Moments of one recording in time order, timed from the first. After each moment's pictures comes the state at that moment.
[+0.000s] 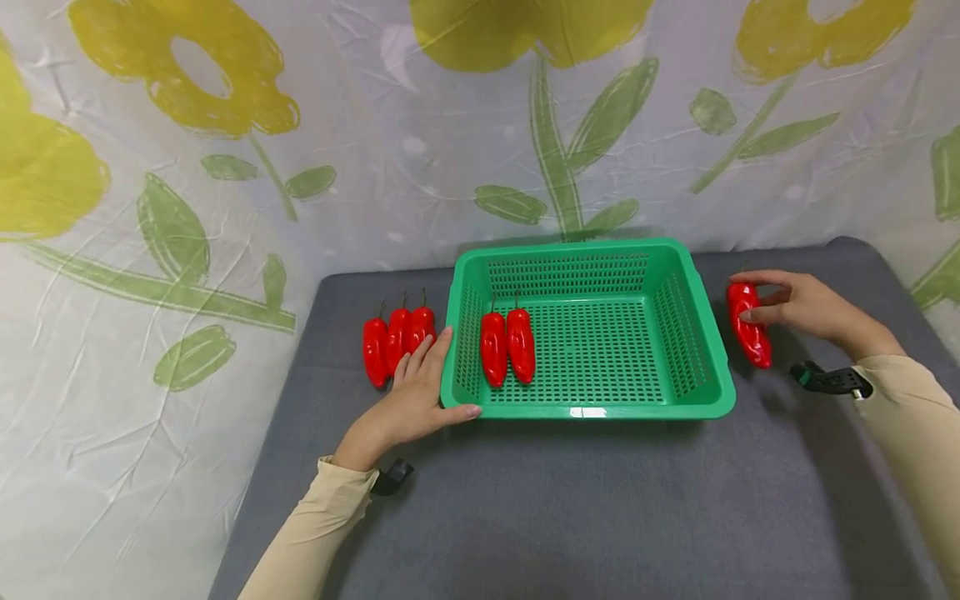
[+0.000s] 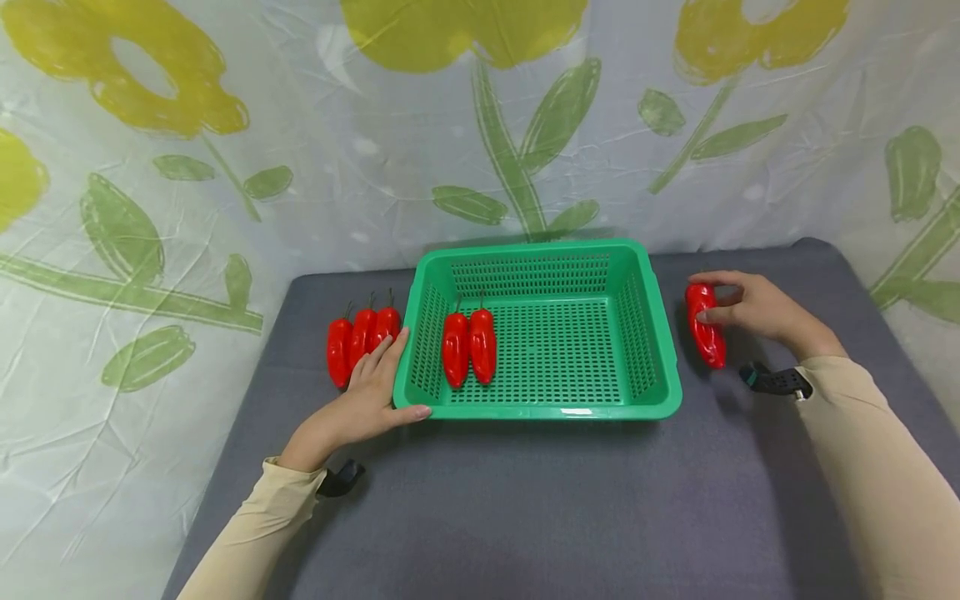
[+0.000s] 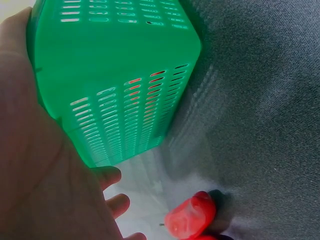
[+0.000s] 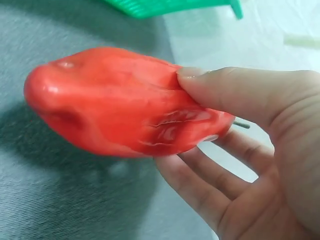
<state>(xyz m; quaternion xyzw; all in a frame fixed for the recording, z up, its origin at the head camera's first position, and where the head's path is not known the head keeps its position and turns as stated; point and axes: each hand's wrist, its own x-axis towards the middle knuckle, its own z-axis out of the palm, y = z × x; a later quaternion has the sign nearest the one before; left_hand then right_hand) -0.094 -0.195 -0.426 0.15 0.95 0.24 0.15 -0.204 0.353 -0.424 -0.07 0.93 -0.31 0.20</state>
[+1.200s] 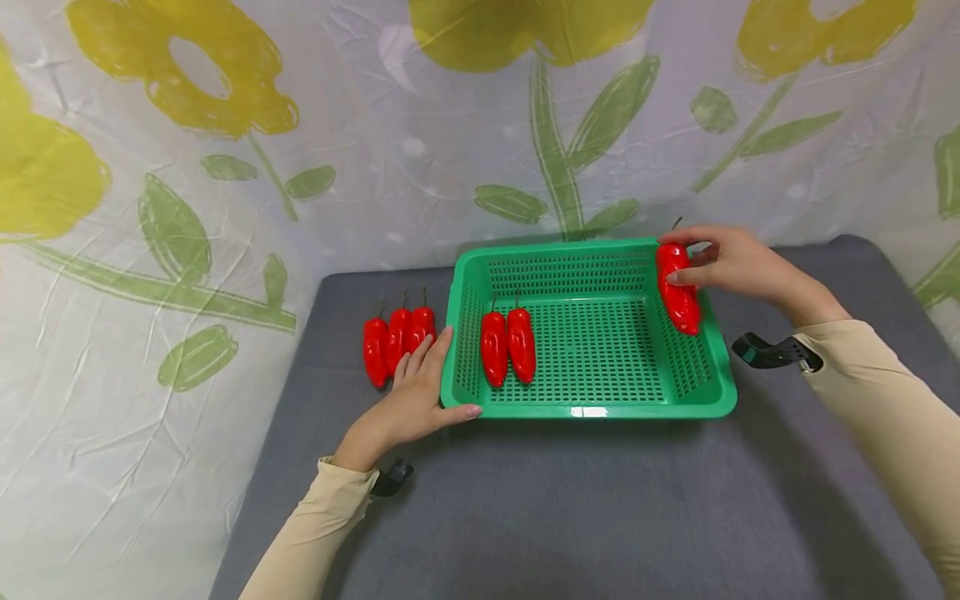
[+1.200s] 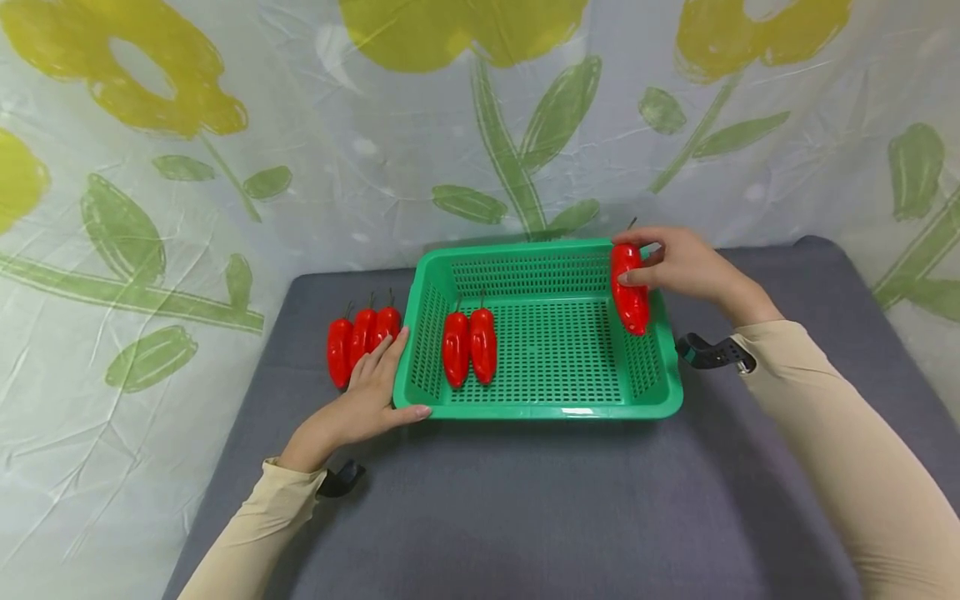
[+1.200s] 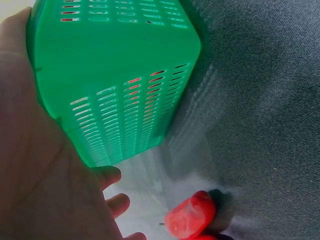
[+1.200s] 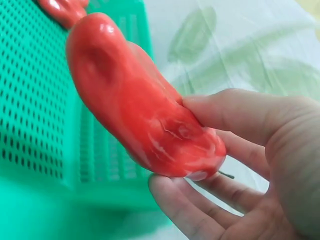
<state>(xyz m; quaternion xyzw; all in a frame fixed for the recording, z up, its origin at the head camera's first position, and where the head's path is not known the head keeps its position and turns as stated) -0.096 -0.197 -0.430 0.15 0.95 0.24 0.15 -0.215 0.250 -0.351 -0.12 0.91 -0.35 0.17</state>
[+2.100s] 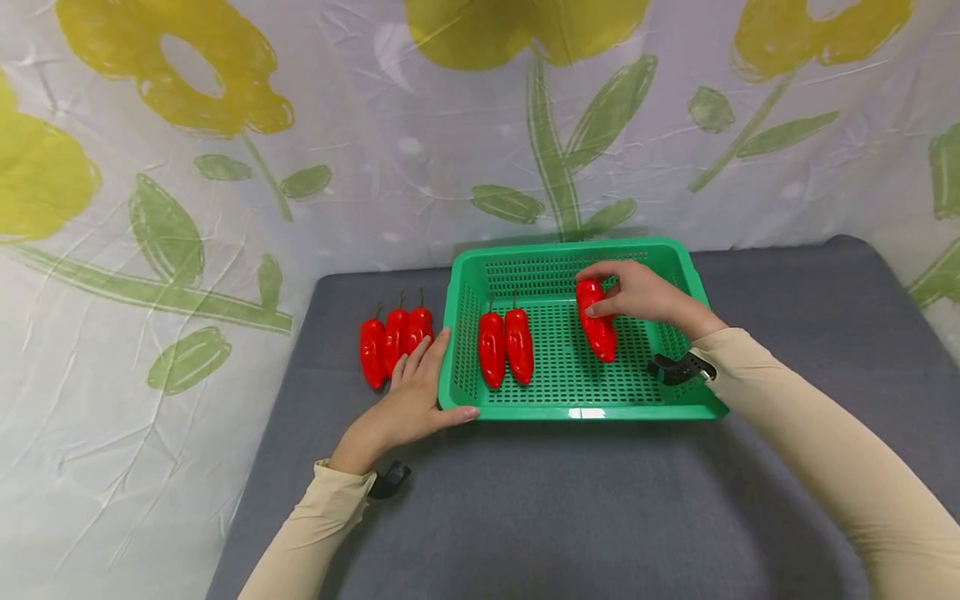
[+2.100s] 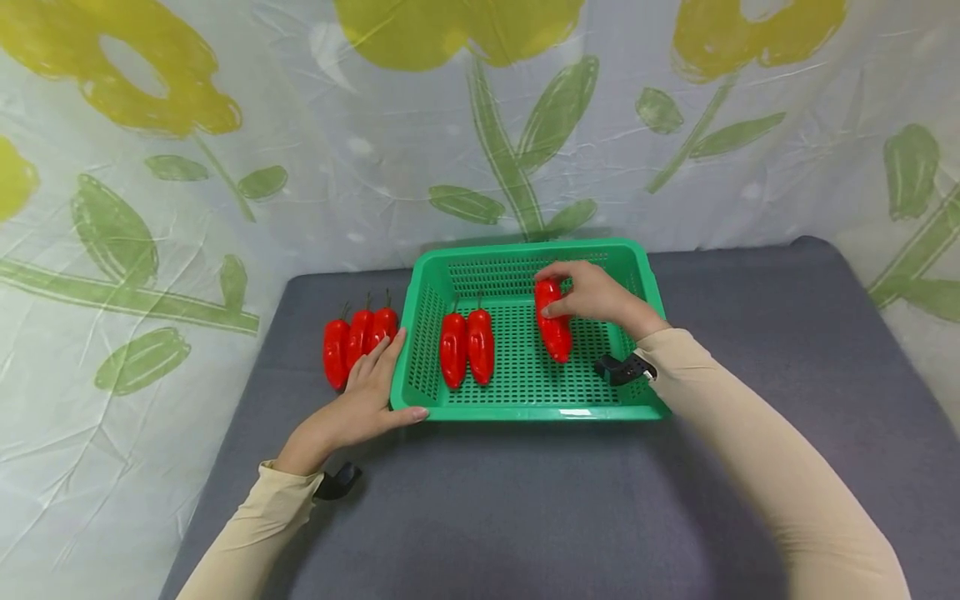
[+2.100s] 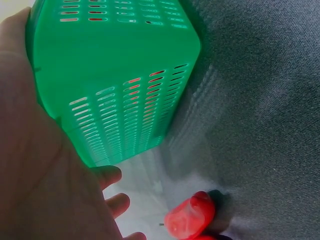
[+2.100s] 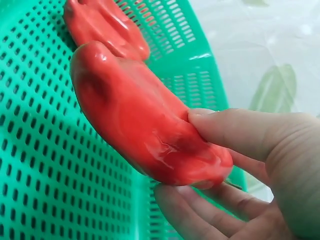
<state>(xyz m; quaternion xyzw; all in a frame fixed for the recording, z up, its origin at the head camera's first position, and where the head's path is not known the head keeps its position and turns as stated) -0.096 -0.198 -0.432 0.15 0.95 0.25 0.14 -0.220 0.161 -0.394 -0.18 0.87 -0.40 0.22</state>
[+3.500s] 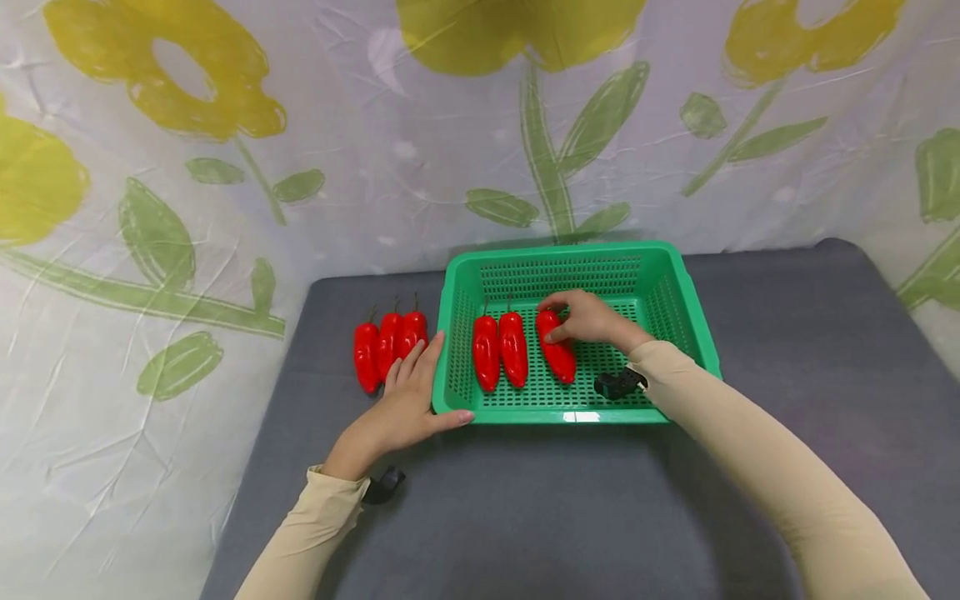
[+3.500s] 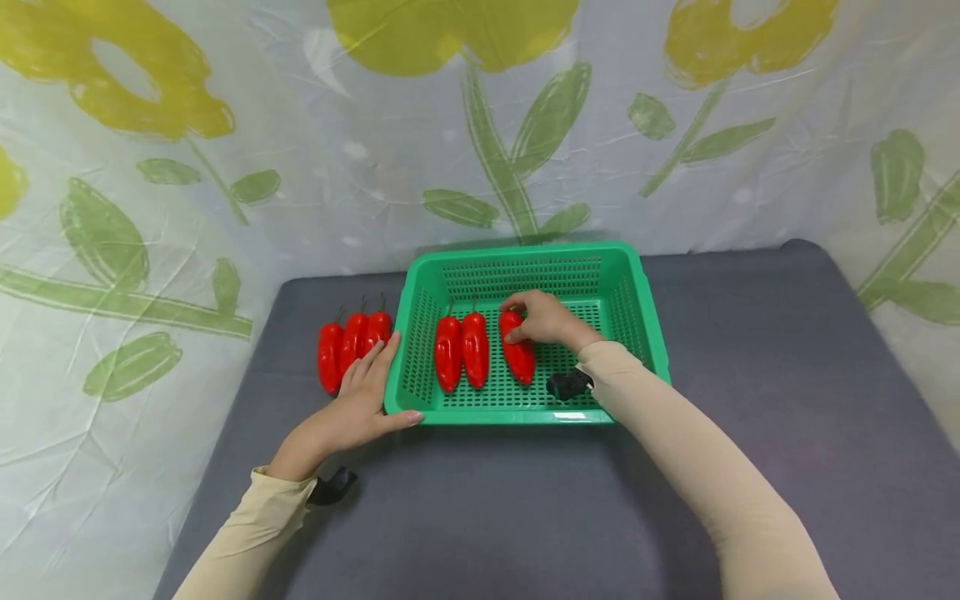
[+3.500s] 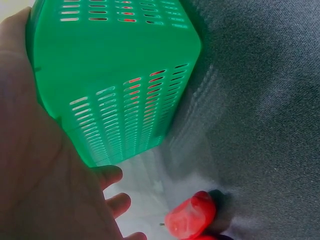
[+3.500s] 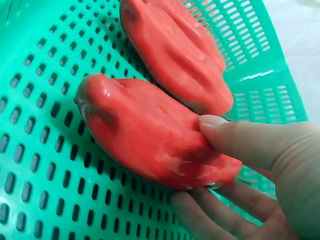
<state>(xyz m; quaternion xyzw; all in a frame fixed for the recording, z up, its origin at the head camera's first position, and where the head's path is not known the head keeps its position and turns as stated) -0.097 -0.196 -0.433 0.16 0.95 0.25 0.14 -0.223 0.110 -0.439 -0.16 0.88 -0.38 0.25</state>
